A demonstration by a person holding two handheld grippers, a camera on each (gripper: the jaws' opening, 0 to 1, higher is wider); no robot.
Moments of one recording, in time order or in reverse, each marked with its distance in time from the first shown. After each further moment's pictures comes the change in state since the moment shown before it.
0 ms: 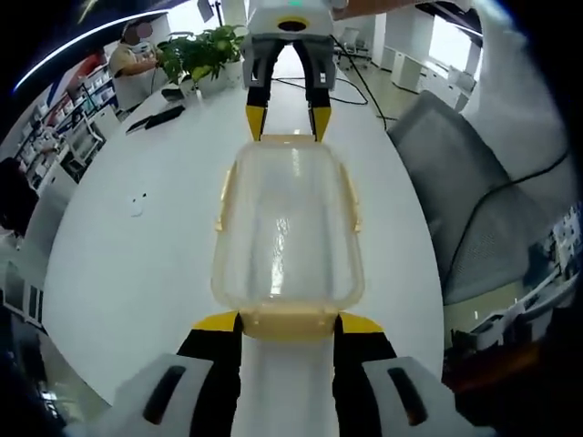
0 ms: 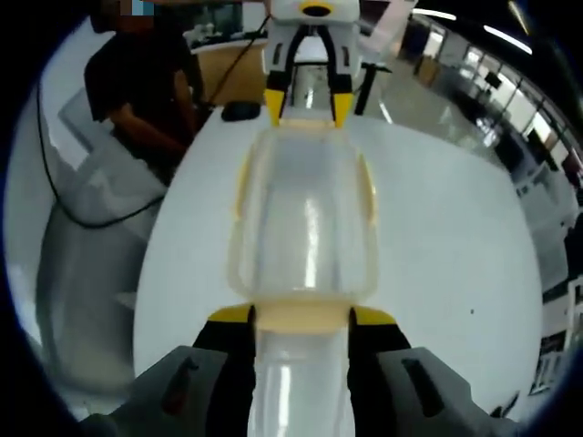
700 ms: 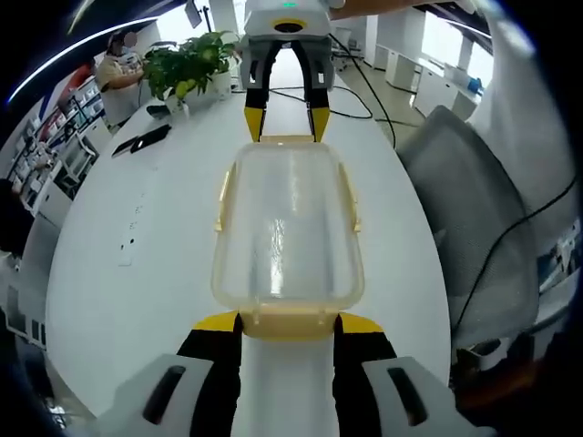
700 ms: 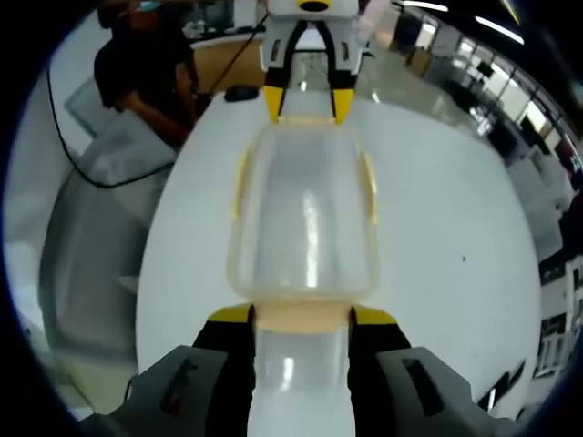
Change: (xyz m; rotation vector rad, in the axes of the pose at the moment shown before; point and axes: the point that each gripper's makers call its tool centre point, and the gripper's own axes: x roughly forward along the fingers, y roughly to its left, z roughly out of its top) left arm 0.049 0.007 0.081 0.046 -0.011 -0.010; right arm -0.044 0.003 -0.084 0.036 0.028 -0.016
